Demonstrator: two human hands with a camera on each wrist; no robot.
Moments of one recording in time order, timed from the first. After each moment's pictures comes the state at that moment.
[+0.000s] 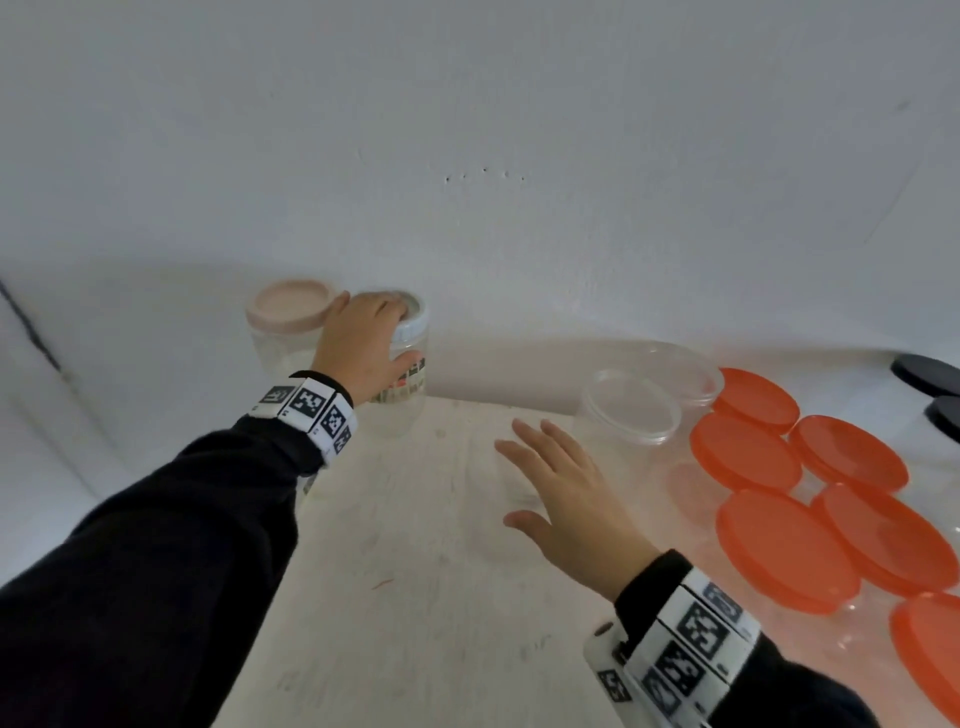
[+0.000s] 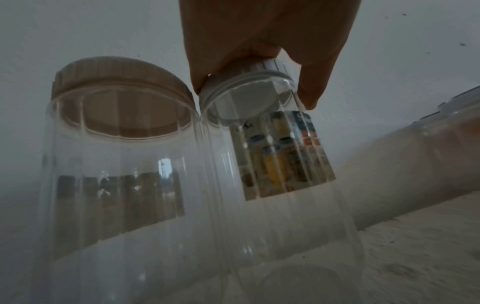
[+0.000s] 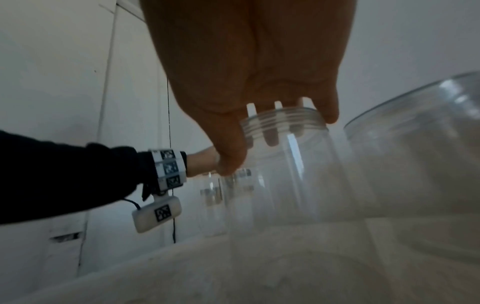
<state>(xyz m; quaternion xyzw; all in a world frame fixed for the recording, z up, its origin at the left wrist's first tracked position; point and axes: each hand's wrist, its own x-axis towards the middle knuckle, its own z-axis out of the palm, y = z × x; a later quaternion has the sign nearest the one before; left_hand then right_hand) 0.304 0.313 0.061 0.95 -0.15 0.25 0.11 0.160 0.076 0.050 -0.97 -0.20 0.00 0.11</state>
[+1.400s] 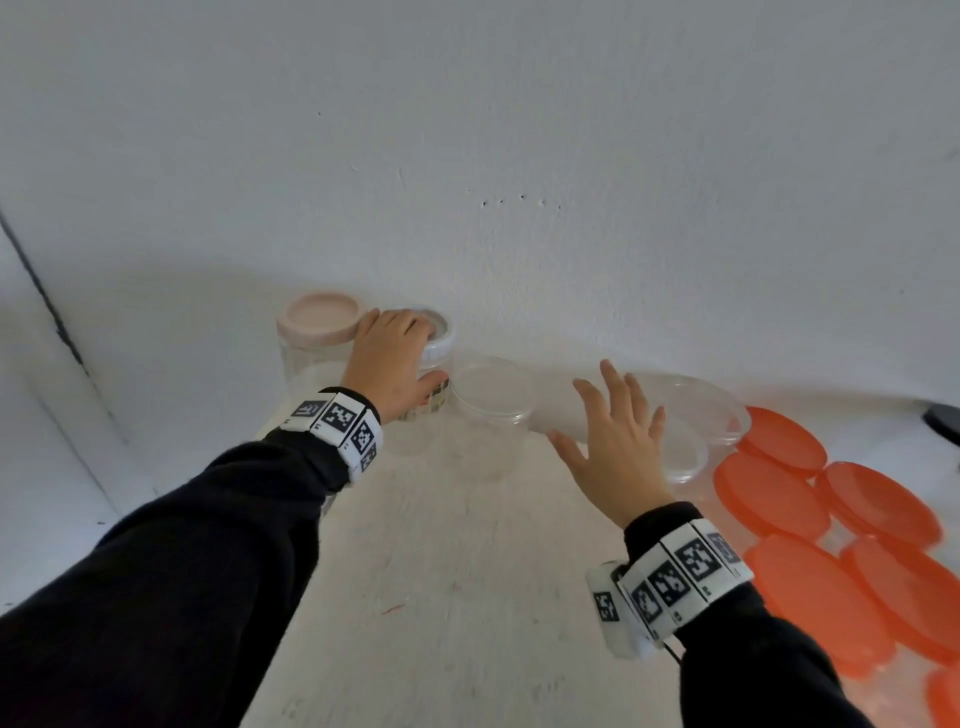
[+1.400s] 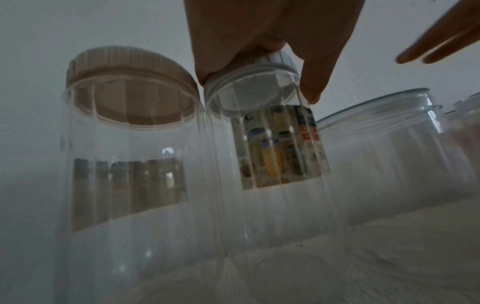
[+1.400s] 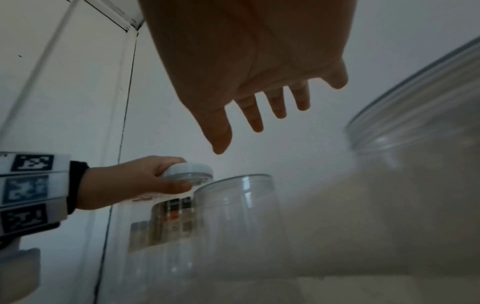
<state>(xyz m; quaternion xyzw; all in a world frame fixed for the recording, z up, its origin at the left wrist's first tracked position) 0.306 0.314 0.059 0.95 -0.14 0.25 0.13 0.230 0.071 0.063 -0.99 -0.05 -0.11 0.10</state>
